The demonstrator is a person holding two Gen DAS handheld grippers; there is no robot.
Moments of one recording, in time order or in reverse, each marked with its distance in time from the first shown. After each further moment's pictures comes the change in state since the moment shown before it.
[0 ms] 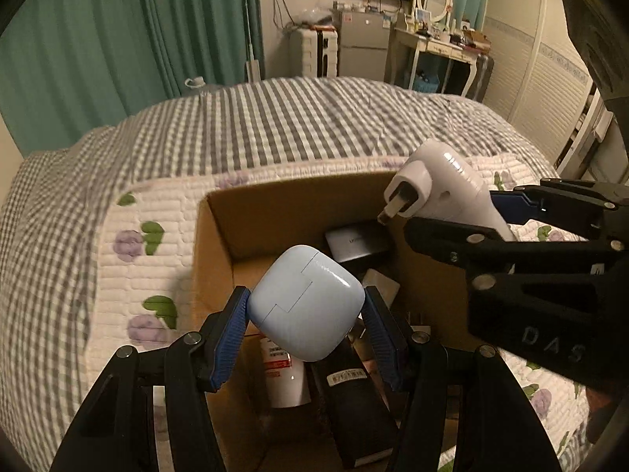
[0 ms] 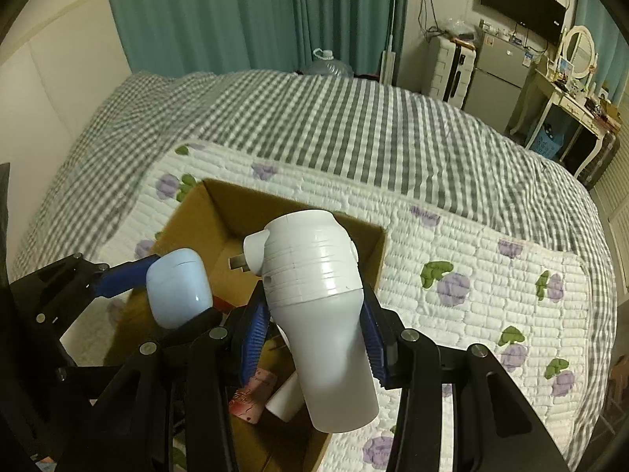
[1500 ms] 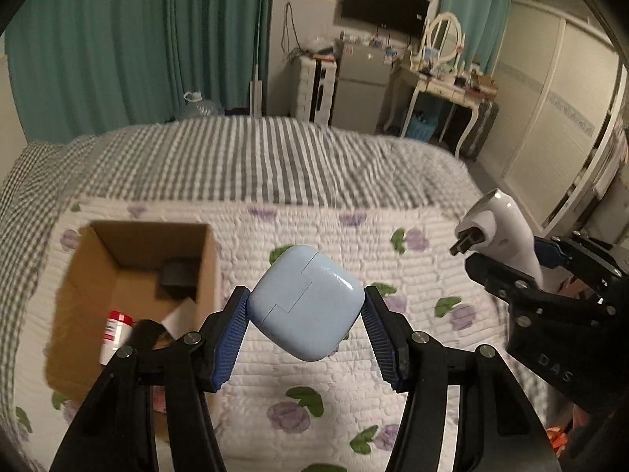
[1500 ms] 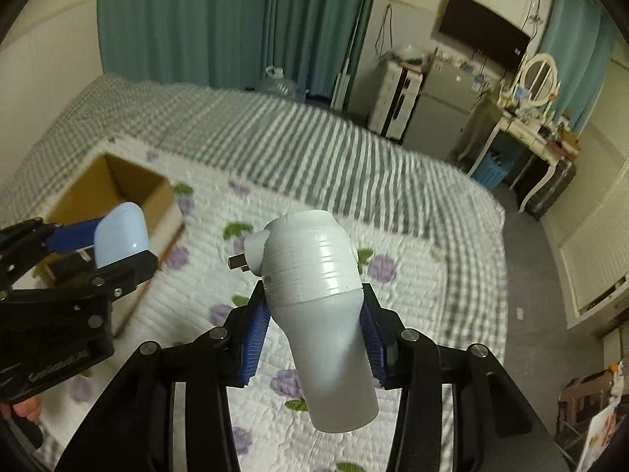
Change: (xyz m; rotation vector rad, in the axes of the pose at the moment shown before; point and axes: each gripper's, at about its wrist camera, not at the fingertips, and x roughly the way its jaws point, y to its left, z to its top) left arm -0.058 -0.185 0.046 -0.165 -0.106 -0.010; right arm -0.128 -0.198 -0.069 -0.090 -0.098 -0.165
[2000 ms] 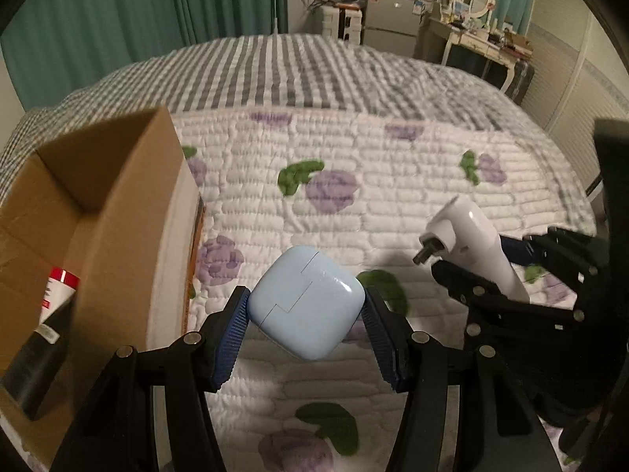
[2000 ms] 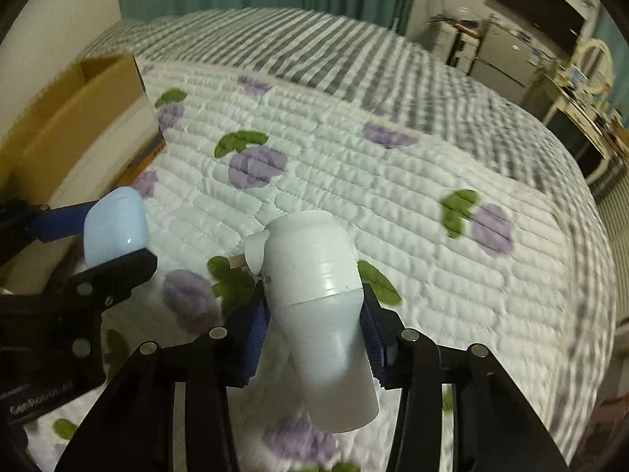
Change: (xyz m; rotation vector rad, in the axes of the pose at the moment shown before) left arm 0.135 -0.003 -0.058 -0.001 0.153 0.115; right arm 0.176 0.009 -0.058 -0.062 0.130 0.153
